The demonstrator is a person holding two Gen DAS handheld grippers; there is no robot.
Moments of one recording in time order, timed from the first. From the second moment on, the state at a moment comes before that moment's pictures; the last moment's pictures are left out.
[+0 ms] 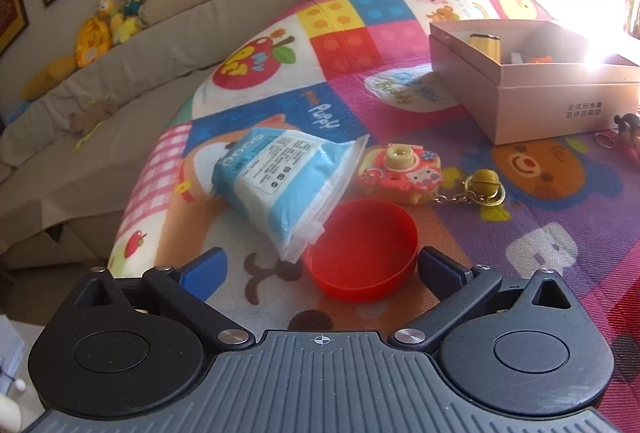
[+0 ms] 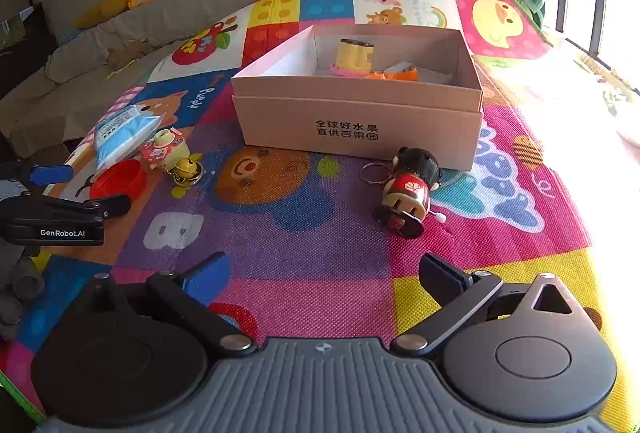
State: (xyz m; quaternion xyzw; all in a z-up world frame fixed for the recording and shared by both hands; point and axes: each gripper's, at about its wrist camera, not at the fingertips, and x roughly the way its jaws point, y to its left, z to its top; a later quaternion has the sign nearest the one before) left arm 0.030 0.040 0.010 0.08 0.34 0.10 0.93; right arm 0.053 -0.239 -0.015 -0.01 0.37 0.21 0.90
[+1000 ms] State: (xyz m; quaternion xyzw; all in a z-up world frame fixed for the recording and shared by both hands) left arm 0.043 0.022 0.006 -0.01 0.37 -0.04 0.93; right arm 0.045 -0.237 -0.020 -0.01 0.35 0.19 0.92
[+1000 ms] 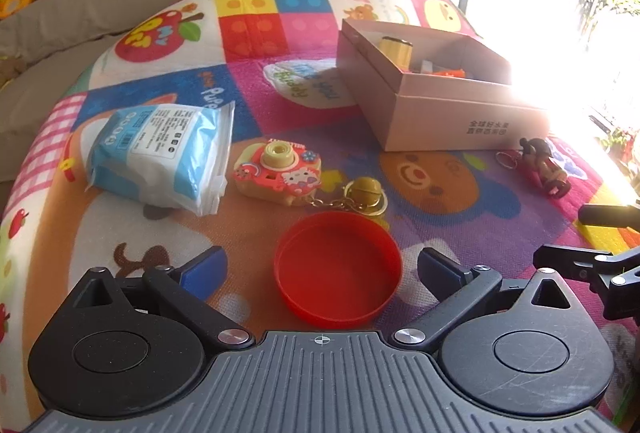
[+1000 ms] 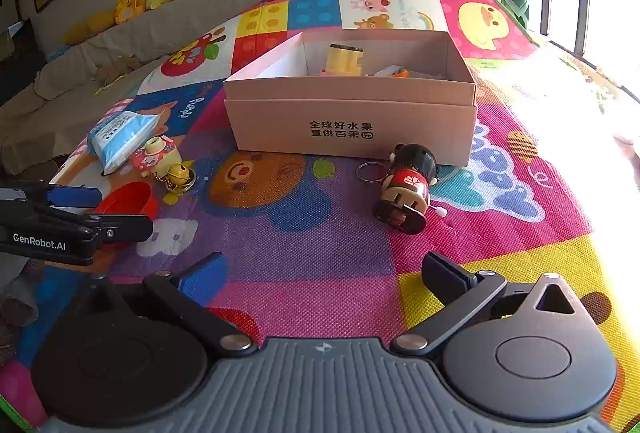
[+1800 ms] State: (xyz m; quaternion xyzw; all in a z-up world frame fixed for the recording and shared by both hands) left arm 0.023 0.030 0.011 0.01 0.32 0.00 0.95; right arm 0.108 -0.242 -0.008 -0.03 0.36 0.13 0.92
